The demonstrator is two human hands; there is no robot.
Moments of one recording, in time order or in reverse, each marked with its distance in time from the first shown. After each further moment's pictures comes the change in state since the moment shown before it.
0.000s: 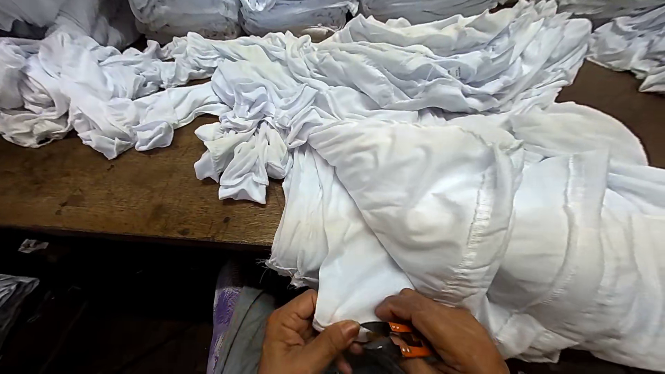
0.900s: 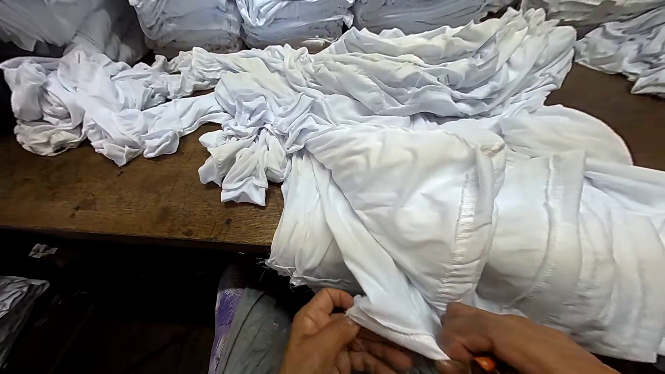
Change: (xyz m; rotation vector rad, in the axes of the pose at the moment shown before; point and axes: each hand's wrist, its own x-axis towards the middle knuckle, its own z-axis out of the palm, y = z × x) left_hand 0.002 0.002 0.027 -0.387 -0.078 -0.293; right_hand -0.008 -0.012 -0.056 0.284 -0.069 -0.060
